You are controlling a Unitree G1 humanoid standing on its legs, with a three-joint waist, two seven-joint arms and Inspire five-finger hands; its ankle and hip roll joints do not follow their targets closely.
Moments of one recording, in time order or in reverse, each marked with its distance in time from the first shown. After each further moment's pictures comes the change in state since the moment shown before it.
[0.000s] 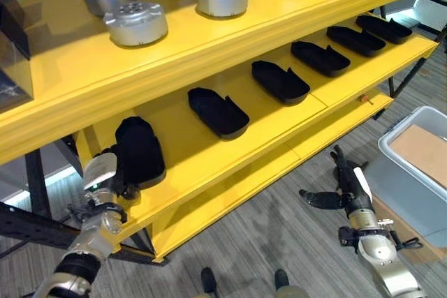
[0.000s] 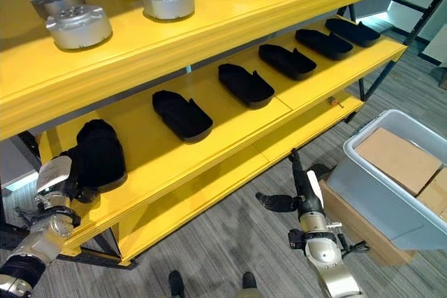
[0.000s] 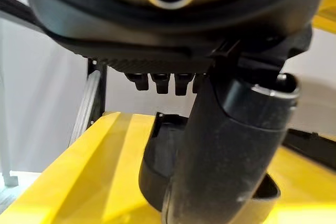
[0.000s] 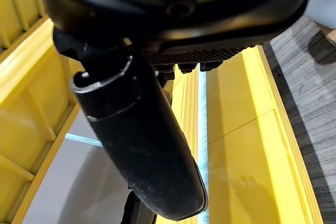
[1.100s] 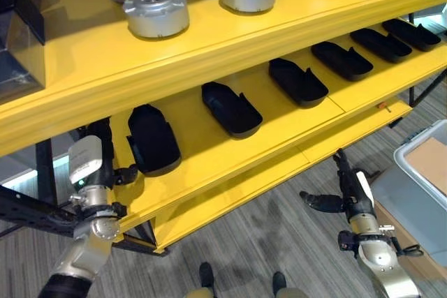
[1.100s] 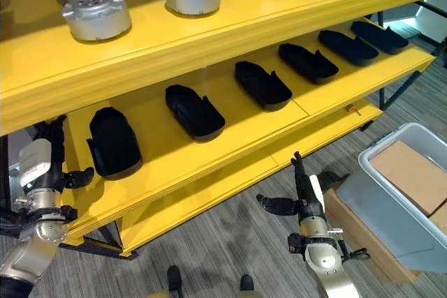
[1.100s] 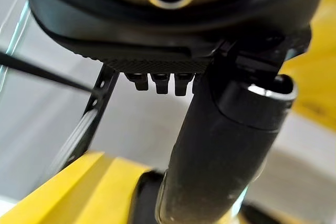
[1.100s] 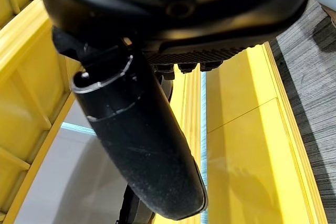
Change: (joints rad) left arm 0.324 -0.002 0.260 -0.664 -0.081 -0.070 0.149; right arm 0.115 0.046 -0.031 -0.105 0.007 0.018 -0.040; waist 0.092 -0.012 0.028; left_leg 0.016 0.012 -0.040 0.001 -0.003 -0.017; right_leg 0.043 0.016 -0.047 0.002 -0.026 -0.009
